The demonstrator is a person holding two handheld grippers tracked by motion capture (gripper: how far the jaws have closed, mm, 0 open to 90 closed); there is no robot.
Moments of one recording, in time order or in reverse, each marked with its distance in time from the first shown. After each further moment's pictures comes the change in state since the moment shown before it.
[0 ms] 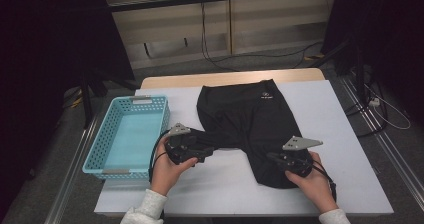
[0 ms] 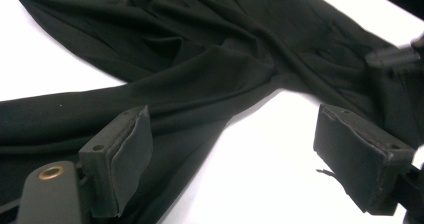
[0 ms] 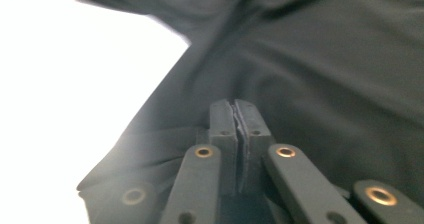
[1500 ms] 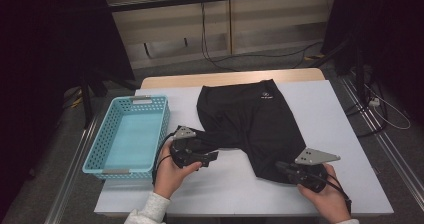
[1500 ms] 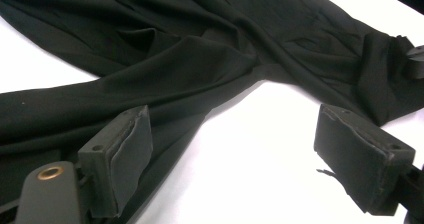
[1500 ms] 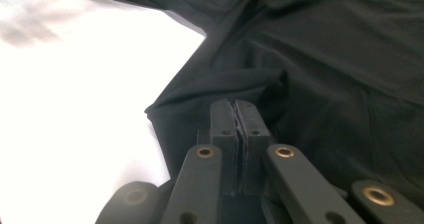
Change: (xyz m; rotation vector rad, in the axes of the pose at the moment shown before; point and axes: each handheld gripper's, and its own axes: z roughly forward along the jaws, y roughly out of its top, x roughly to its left) left arm -0.013 -0.005 0.007 0.036 -0.020 0.024; right arm 0.014 -0.016 -0.039 -0.047 -0.021 -0.042
